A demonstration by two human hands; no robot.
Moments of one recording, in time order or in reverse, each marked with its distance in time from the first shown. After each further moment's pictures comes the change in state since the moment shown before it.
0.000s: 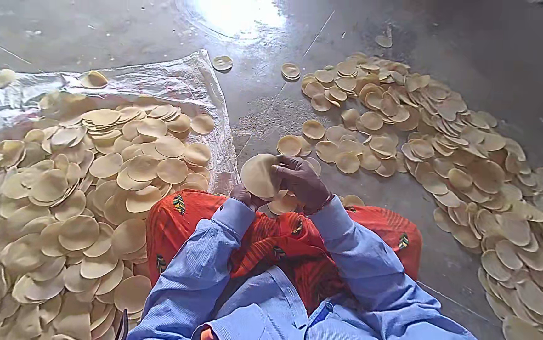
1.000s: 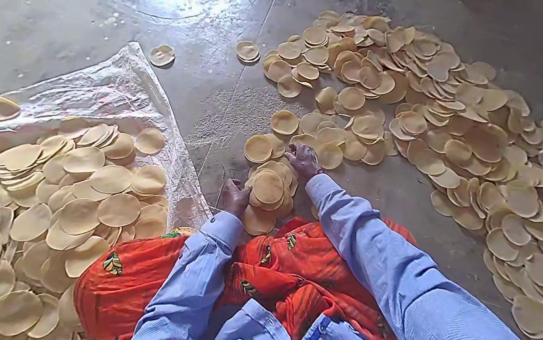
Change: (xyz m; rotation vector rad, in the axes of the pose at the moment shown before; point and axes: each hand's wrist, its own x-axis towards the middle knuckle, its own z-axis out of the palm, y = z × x) left_hand 0.143 -0.039 -0.016 1.251 0.439 0.045; right_hand 0.117 0.085 -0.210 -1.074 0.376 0.205
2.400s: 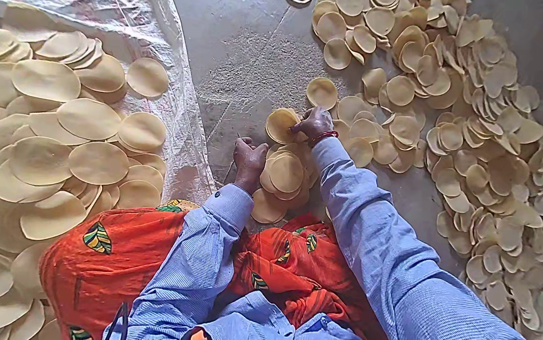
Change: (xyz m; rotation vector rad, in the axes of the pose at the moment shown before) left_hand 0.032 0.026 -0.009 -0.434 0.071 -0.095; right_hand 0.072 -0.061 0.020 -0.183 -0.117 0.232
